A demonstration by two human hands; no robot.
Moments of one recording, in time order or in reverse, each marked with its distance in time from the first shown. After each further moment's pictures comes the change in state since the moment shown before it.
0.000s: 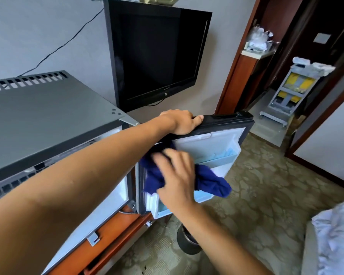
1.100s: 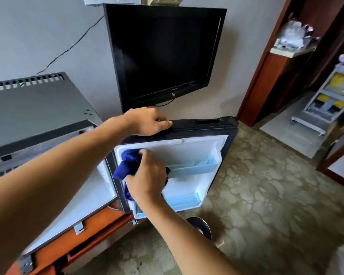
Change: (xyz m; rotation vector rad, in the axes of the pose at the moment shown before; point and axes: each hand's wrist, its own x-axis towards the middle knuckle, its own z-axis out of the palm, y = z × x) left_hand -0.004 0.013 -0.007 0.135 0.083 -0.110; right_hand 0.011 0.044 0.001 0.224 -0.330 0.470
